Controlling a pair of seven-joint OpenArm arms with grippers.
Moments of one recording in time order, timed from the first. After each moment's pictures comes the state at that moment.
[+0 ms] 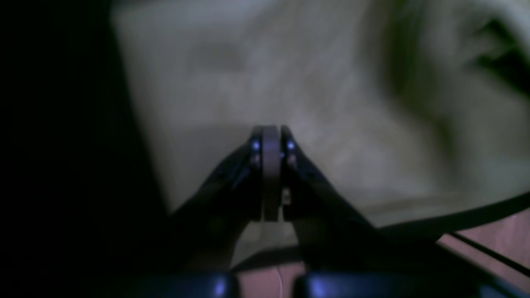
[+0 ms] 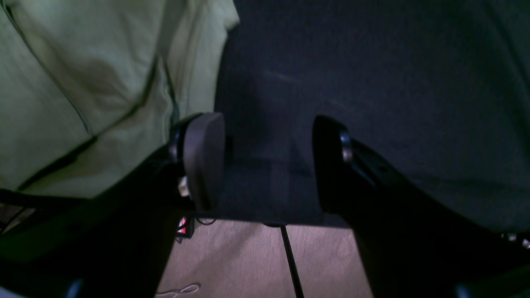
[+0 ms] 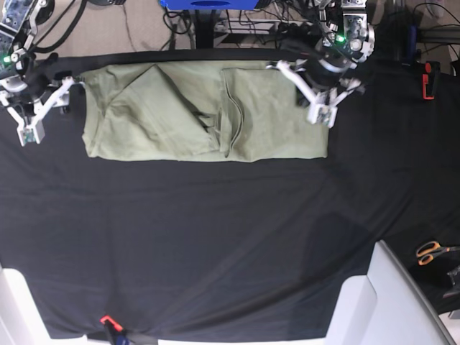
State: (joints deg) left arm 28.3 0.0 -8.9 98.4 2.1 -17.7 32.2; right arm -18.7 -0.7 33.9 101.4 1.0 37.2 -50.0
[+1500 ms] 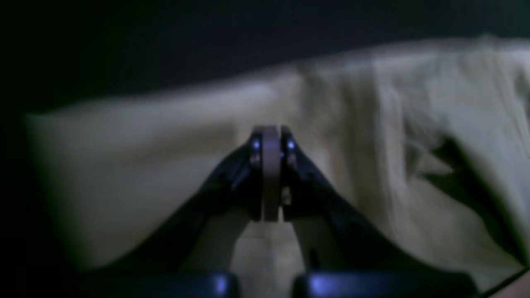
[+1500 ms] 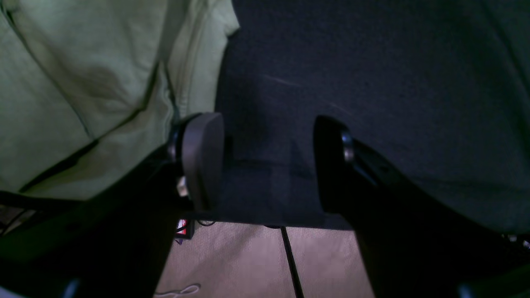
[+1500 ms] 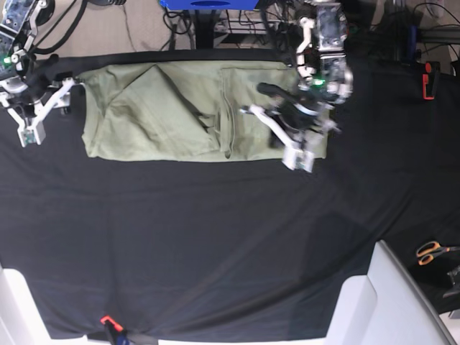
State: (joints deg) left arm 16.2 4.8 -7.3 96.2 1.8 -18.1 33.5; right arm -18.6 -0.9 33.8 101.4 1.0 39.4 -49.9
